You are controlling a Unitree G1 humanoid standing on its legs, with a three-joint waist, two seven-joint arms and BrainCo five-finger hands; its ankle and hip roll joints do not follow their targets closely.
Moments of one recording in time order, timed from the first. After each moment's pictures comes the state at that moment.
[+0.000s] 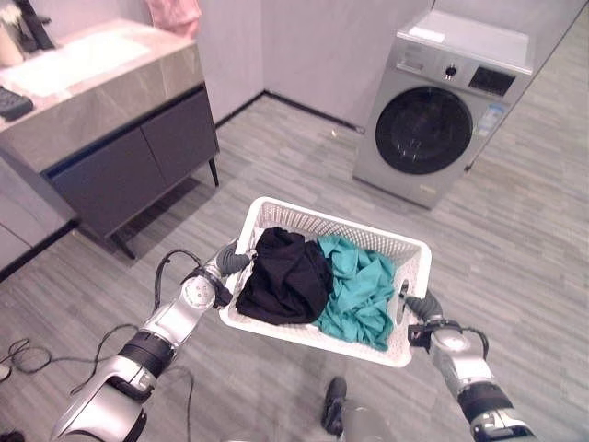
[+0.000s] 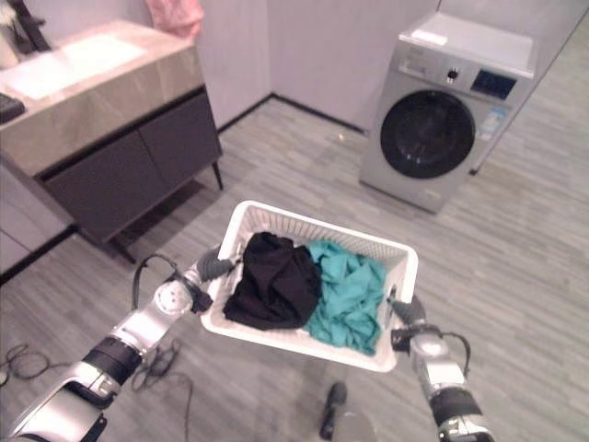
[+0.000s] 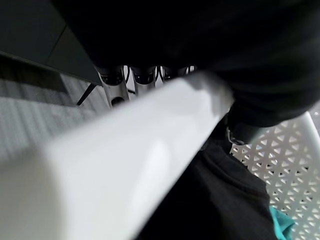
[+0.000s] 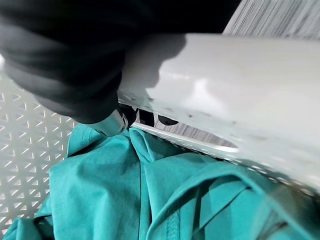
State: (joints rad) left arm -0.46 0.54 -0.53 0.45 0.04 0.07 0.03; right arm -0.21 -0.38 0.08 0.63 0.29 0.08 -0.10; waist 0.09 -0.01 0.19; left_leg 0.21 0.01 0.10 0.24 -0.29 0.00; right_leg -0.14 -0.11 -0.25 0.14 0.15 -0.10
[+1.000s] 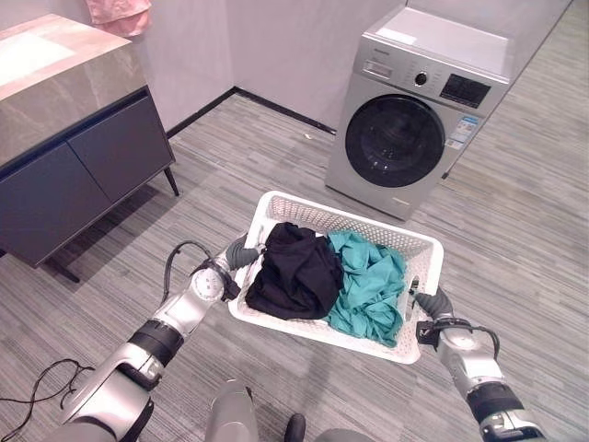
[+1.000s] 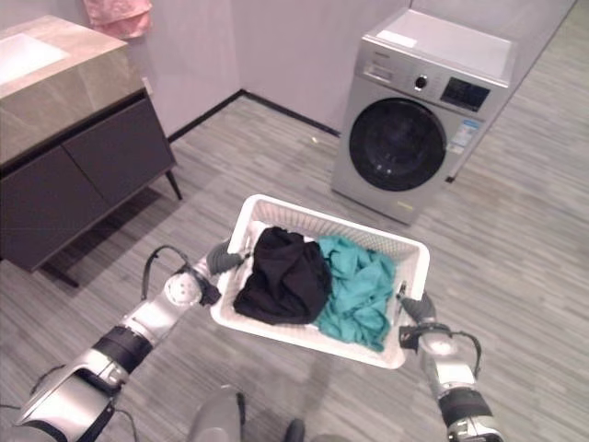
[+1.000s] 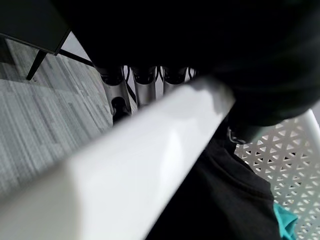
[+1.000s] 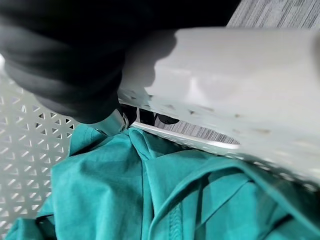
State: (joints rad) left arm -0.59 0.52 -0.57 0.50 0.02 0.06 0.03; right arm -0.22 -0.43 0.10 0.60 0.36 0.07 -0.13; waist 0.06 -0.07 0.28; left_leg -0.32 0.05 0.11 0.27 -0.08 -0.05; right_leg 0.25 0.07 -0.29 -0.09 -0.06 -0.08
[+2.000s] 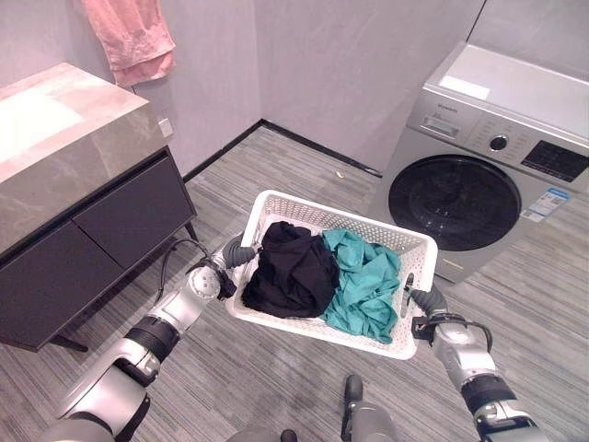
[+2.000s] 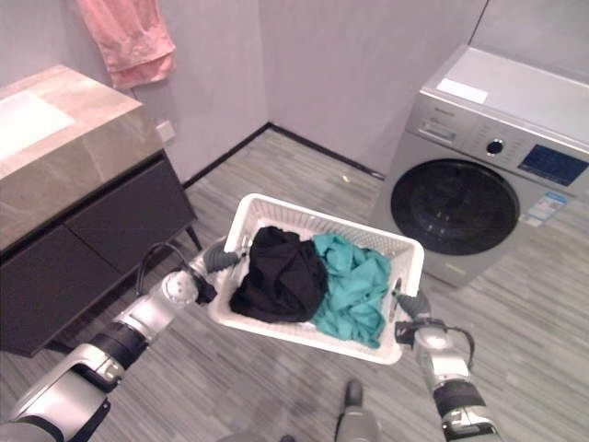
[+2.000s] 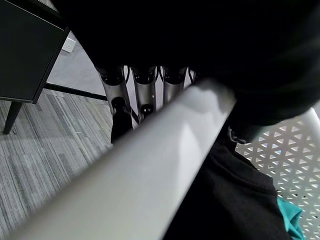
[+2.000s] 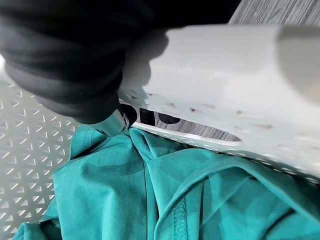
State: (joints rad) left arm -0.58 0.55 -0.60 0.53 0.02 0.05 0.04; right arm -0.26 -0.41 0.11 0.67 0.37 0.06 -0.10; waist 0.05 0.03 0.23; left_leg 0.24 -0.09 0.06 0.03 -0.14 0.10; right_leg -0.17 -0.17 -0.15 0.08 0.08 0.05
